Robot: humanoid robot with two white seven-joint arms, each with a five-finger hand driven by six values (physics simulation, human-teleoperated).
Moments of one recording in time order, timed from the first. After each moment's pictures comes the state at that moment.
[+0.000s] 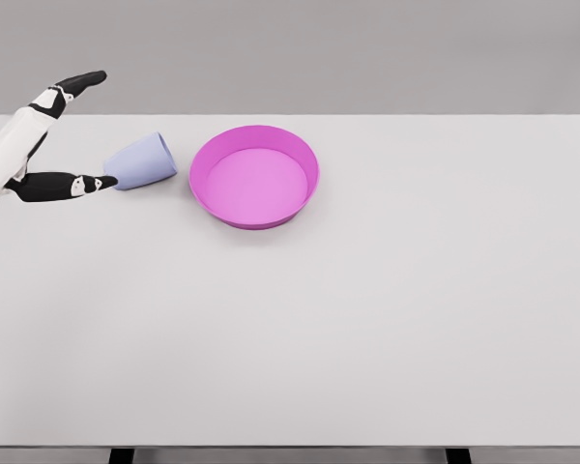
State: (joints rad) left arm -0.19 0.74 -0.18 -1.63 -0.04 -0.54 -0.06; right arm 0.06 0.00 -0.01 0.02 -0.07 0.01 0.09
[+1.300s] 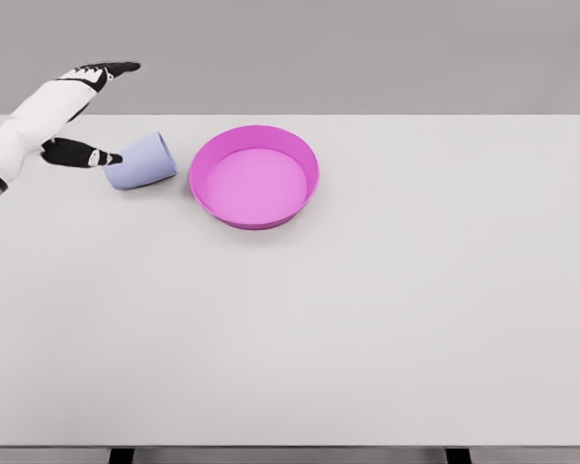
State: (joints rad) left arm -0.48 0.82 -0.47 -1.58 -0.16 -0.18 -0.11; right arm 0.06 0.00 -0.01 0.02 -0.07 0.01 0.09
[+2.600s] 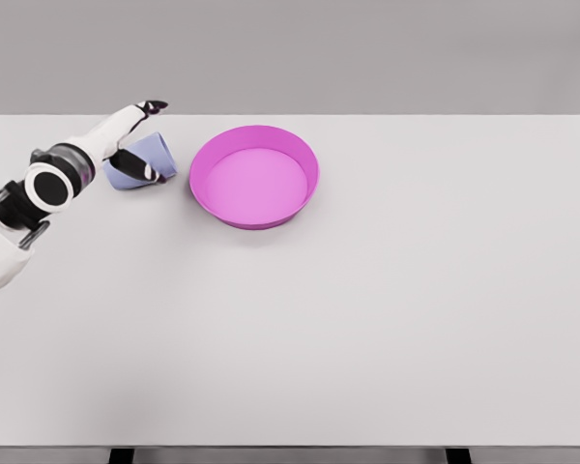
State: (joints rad) left arm -0.76 0.66 -0.84 -1.46 0.08 0.49 -0.09; right arm 0.06 0.00 -0.01 0.02 -0.07 0.01 0.09
